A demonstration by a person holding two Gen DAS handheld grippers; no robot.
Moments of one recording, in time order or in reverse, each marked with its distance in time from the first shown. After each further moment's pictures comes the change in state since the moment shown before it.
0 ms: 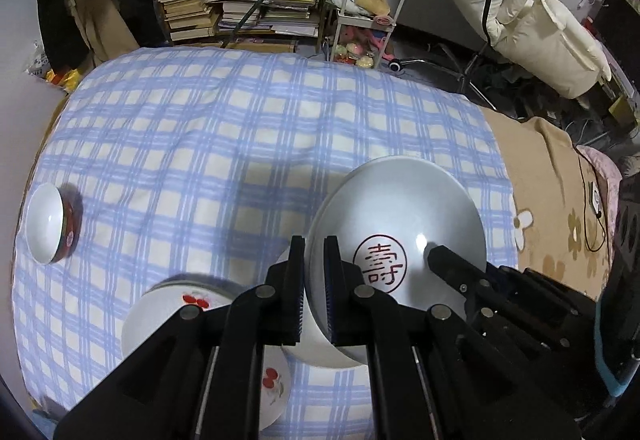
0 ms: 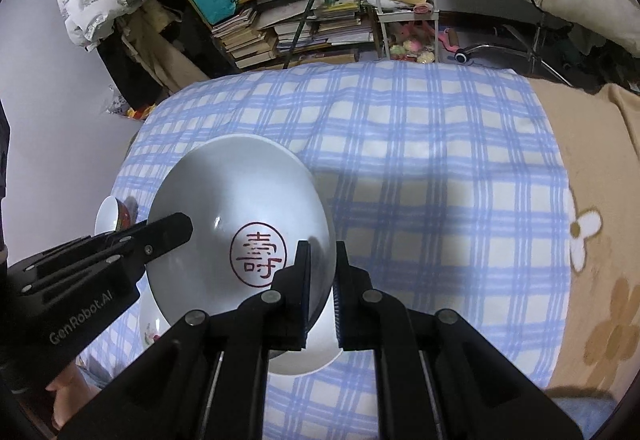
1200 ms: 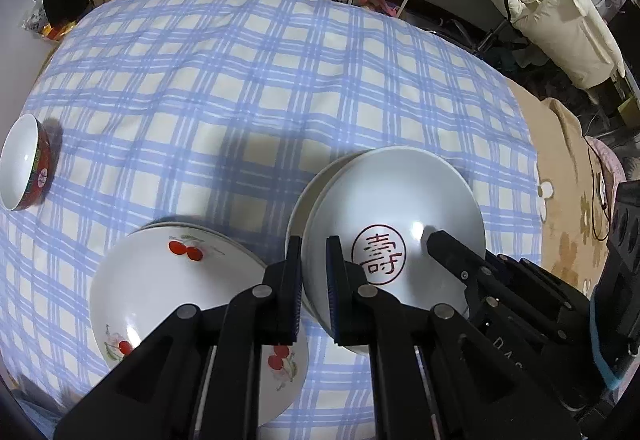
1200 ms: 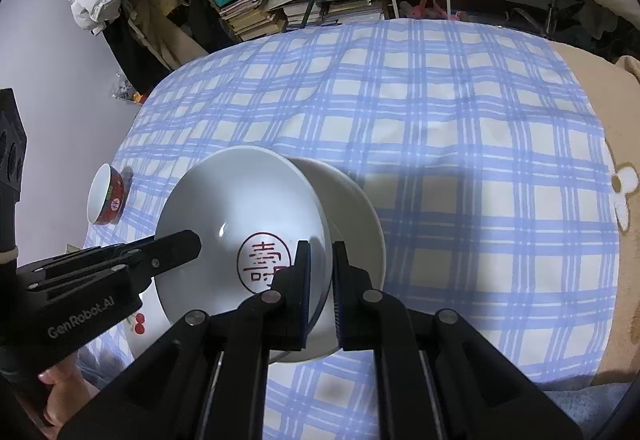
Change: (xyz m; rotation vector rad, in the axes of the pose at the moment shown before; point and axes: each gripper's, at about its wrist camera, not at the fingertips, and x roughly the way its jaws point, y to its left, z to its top) left arm 0.049 0.029 -0.042 -0.062 0.109 -0.021; right arm 0.043 -0.001 -0.044 -0.016 0.027 0.039
